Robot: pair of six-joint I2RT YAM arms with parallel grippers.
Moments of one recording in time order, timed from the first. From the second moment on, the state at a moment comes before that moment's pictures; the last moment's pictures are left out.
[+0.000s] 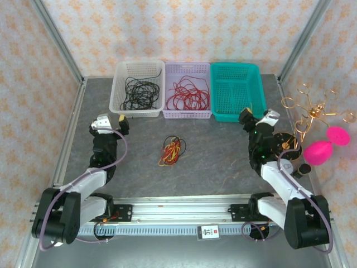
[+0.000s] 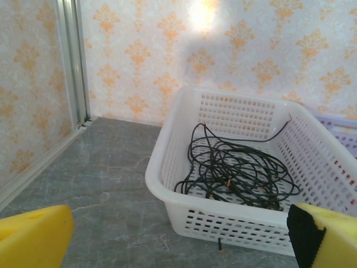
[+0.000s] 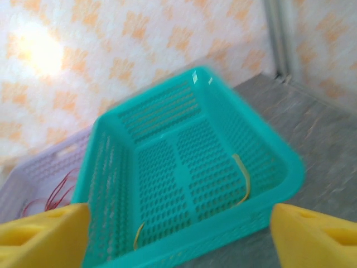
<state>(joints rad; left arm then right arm) -0.09 1.07 0.29 0.70 -0.30 -0.15 0.13 1.02 0.45 0.37 0.26 0.49</state>
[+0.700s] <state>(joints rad) -0.25 1.03 0.40 0.23 0.06 -0.41 0.74 1.35 0.82 -0.10 -0.12 0.36</state>
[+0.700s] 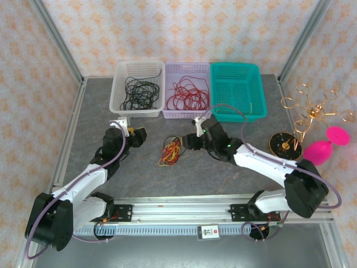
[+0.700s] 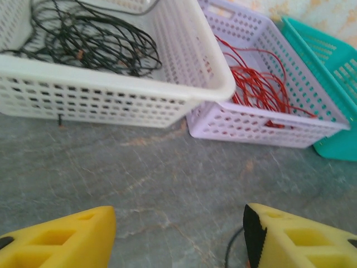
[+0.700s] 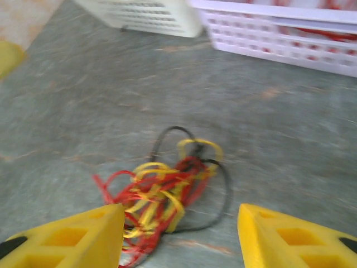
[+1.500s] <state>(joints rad) -0.28 1.03 0.41 0.19 0.21 -0.41 0.80 1.75 1.13 -0.26 -0.24 0.09</state>
